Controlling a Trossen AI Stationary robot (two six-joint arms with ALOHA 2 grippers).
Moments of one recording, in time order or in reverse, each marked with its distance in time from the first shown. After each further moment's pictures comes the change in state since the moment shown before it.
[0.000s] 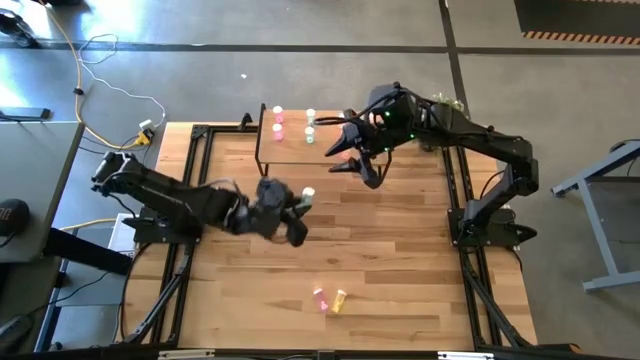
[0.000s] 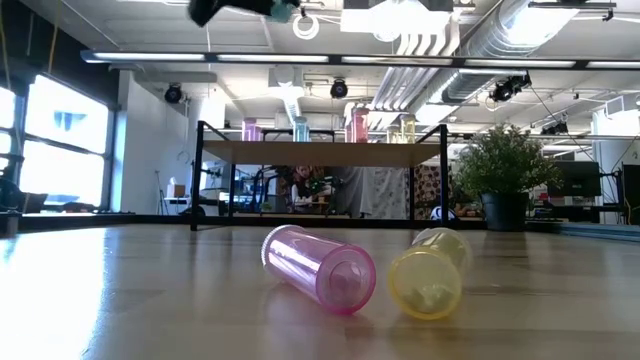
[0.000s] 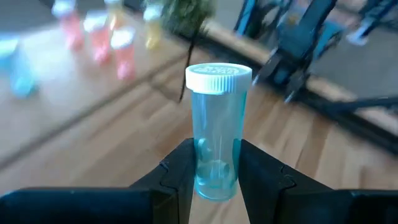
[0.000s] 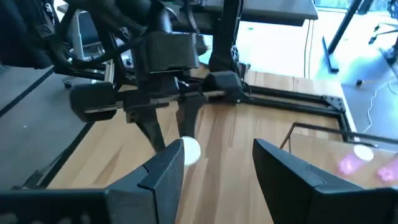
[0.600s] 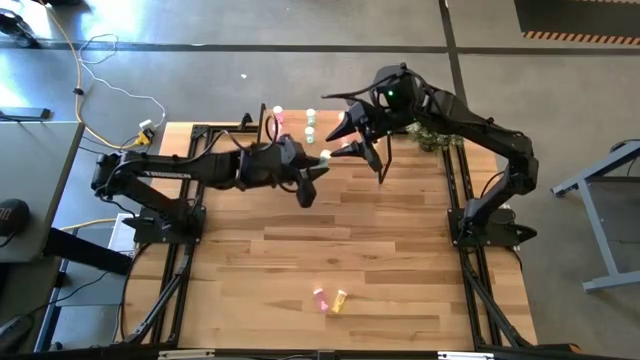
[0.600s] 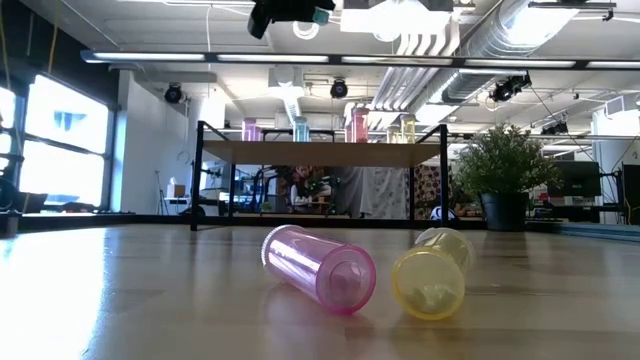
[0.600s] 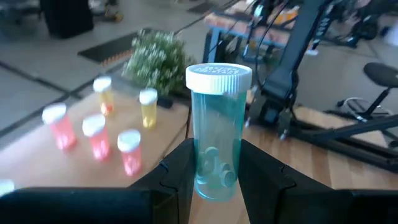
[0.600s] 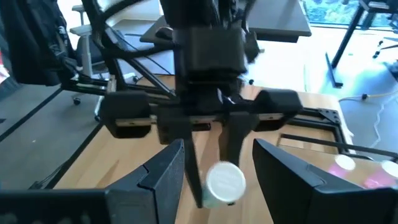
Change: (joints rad) left arm 0.348 -0.018 0.000 0.301 0.405 0.446; right arm -0.132 0.009 0.000 0.054 -0.168 -0.023
